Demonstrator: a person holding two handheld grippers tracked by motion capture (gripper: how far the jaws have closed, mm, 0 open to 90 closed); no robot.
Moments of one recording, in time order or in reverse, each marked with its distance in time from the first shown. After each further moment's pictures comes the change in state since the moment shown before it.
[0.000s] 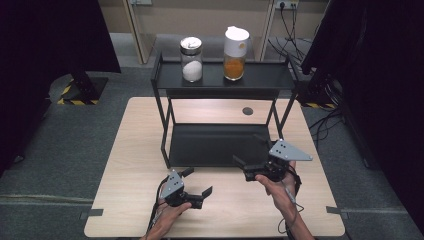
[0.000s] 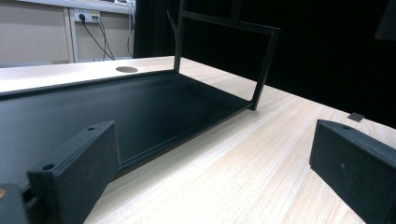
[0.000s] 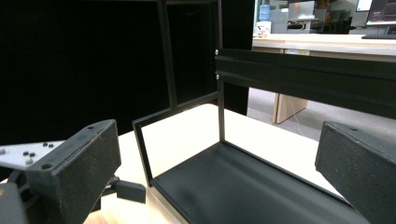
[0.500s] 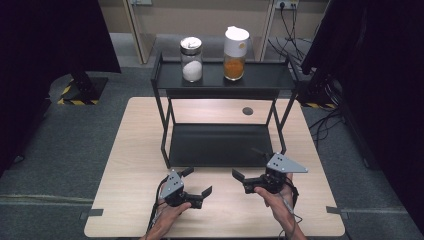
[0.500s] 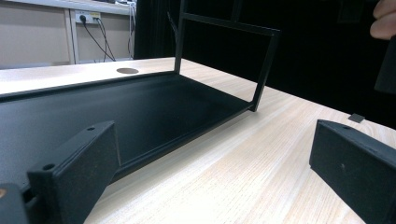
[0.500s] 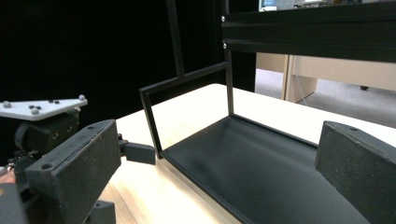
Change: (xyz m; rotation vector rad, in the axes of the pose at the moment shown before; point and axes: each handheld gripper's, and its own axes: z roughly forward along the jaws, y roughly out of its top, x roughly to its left) left arm 0.000 0.000 0.000 -0.003 0.001 0.001; right arm 0.003 -0.036 -0.005 0.039 0.015 0.045
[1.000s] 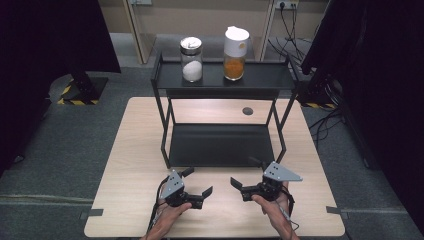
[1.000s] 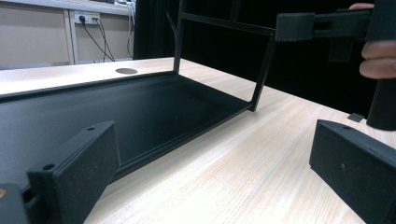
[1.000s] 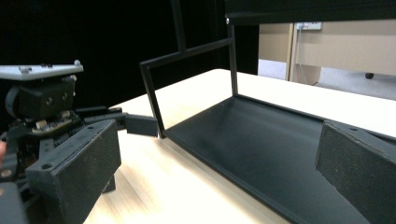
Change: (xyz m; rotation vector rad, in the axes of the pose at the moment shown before) left arm -0.001 0.000 0.001 -0.002 -0.002 0.003; right arm 0.002 -0.032 0.003 0.023 0.006 0.022
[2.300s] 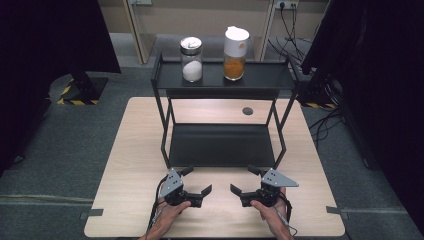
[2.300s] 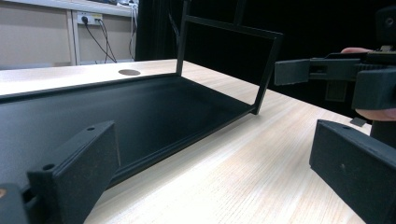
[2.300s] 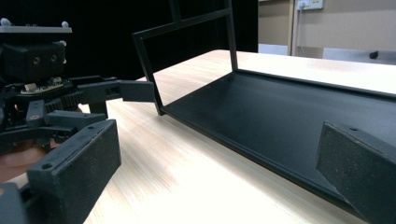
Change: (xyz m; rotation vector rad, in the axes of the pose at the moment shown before) left arm 0.003 0.000 0.000 -0.006 0.005 -0.016; right arm -0.003 -0.025 0.001 0.036 -0.004 0.046
